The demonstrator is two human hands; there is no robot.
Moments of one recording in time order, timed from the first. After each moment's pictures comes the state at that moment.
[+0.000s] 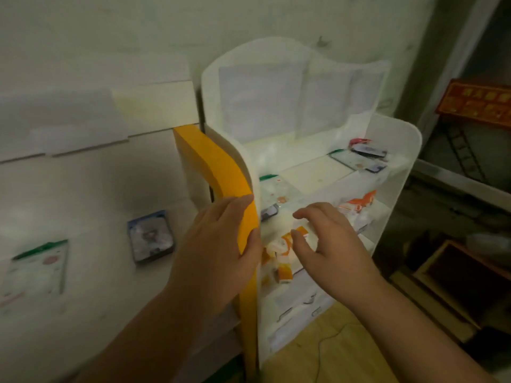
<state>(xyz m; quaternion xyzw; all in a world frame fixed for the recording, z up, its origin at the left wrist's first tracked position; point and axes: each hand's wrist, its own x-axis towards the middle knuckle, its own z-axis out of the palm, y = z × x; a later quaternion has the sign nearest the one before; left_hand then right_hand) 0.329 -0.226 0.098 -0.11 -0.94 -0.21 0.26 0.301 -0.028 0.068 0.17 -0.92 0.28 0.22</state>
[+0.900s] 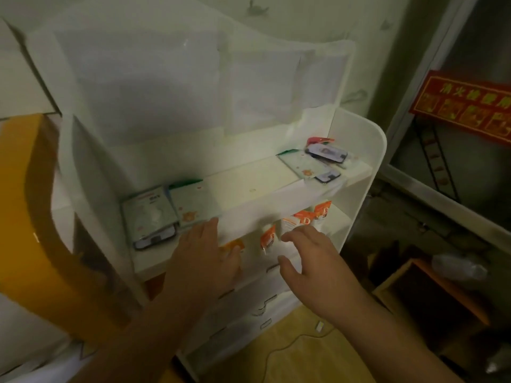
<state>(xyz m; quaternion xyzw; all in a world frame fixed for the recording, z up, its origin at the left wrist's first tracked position) 0.164 -0.009 0.015 0.07 -0.96 -0.25 0.07 0.163 0.195 0.020 0.17 -0.96 0.23 0.08</state>
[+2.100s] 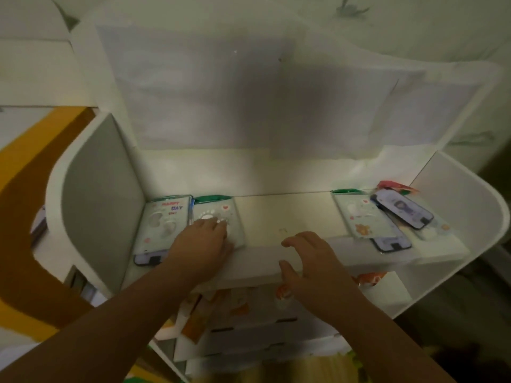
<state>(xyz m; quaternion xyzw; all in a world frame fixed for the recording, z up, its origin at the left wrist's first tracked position) 0.009 -0.055 -0.036 0.09 -0.99 -0.01 0.04 -0.026 0.192 0.010 0.34 -0.90 0.27 0.00</state>
